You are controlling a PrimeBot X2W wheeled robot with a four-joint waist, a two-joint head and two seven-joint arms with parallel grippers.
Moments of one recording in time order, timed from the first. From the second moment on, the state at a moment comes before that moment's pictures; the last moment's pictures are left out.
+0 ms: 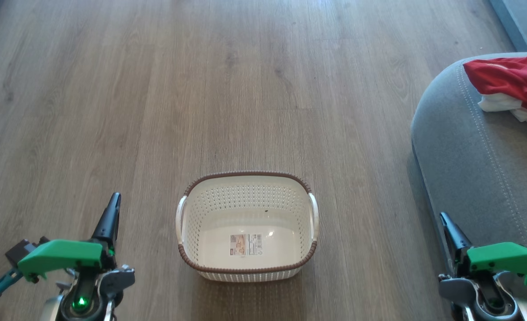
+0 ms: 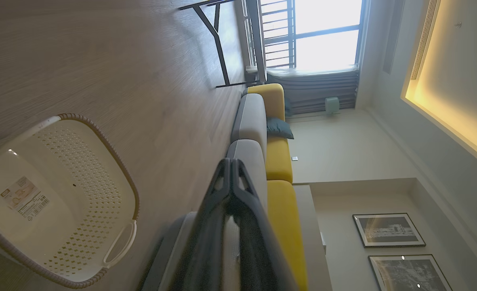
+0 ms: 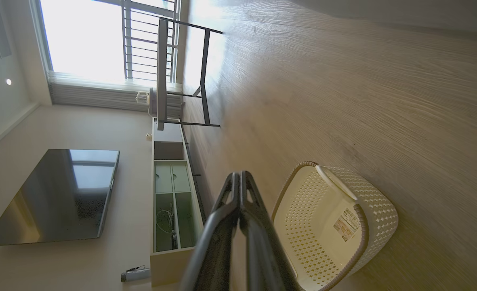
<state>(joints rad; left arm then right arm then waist) -0.09 0.07 0.02 0.31 -1.49 -0.11 0.07 -0.06 -0.04 -0.11 0.30 1.43 0.12 0.07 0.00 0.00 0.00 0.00</state>
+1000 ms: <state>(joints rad) -0.08 0.05 0.08 0.28 -1.60 -0.12 0.11 -0.06 -0.04 -0.13 0.29 1.60 0.12 0.11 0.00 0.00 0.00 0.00</state>
